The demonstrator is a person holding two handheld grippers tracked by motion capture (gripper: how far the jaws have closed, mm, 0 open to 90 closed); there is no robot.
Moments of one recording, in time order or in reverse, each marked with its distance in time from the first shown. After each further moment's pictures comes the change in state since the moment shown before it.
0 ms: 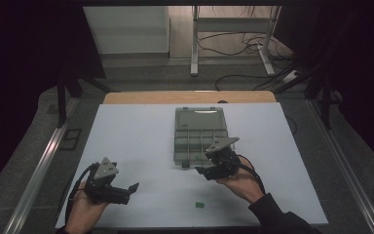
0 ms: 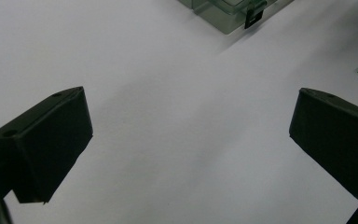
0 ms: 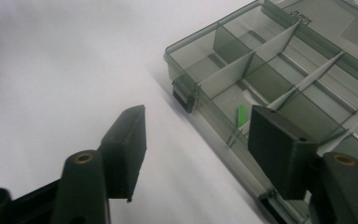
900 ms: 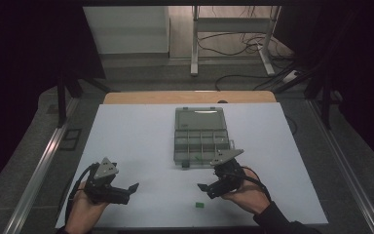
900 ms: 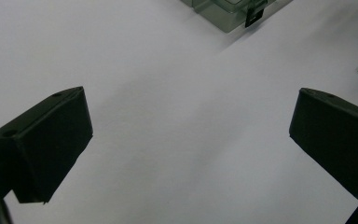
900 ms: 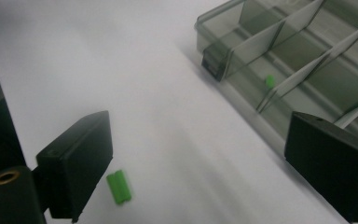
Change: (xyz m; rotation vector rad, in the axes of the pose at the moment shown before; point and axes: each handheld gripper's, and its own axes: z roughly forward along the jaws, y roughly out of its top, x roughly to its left) left arm 0.001 0.000 0.000 0.005 -0.001 -0.001; right arm 0.023 -0.021 -0.014 0.036 0.029 0.000
